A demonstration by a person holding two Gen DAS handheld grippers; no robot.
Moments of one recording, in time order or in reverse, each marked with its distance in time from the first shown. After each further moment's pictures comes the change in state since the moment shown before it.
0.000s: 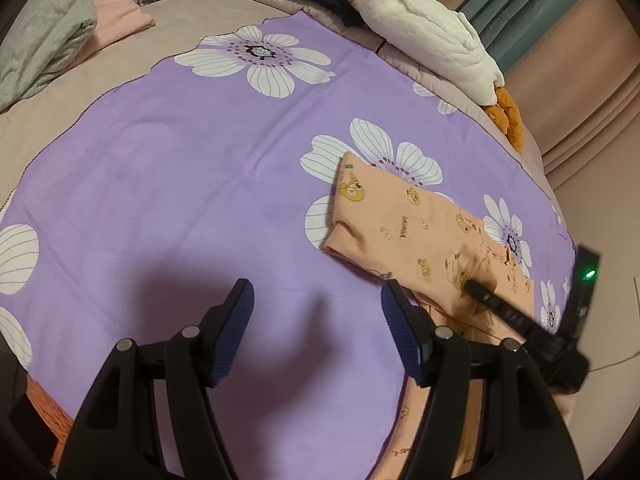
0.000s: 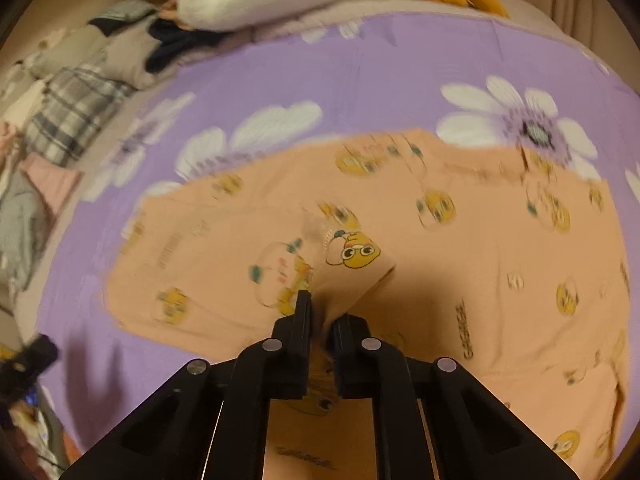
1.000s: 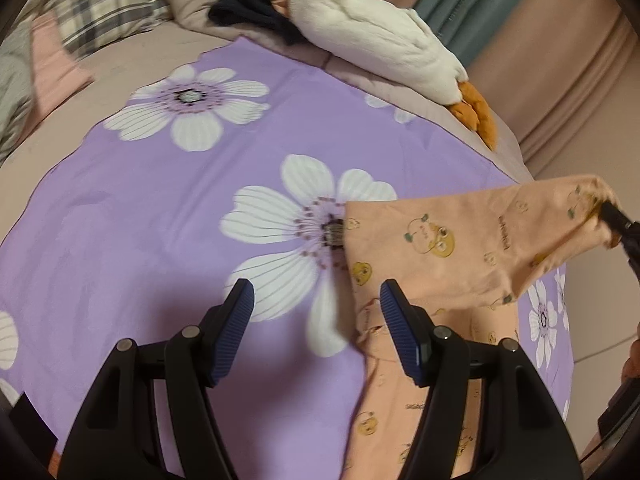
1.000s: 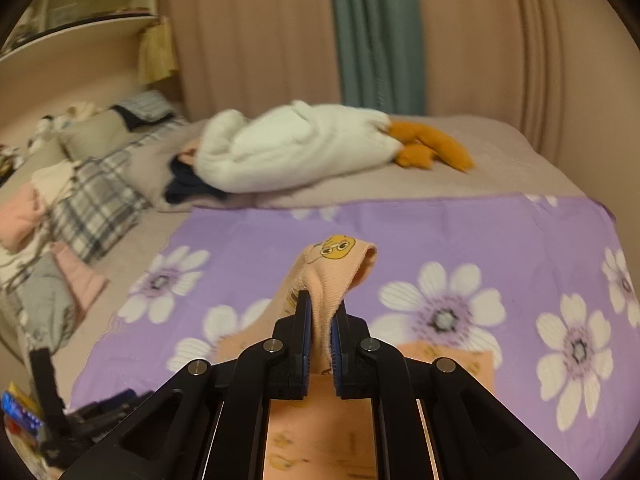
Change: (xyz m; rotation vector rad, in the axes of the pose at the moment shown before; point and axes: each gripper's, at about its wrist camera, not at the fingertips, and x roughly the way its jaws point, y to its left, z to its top) left arm 0.018 -0.069 0.039 0.138 -0.039 -0.050; right arm -0.149 -0.020 0.081 -0.034 -0.387 -0.082
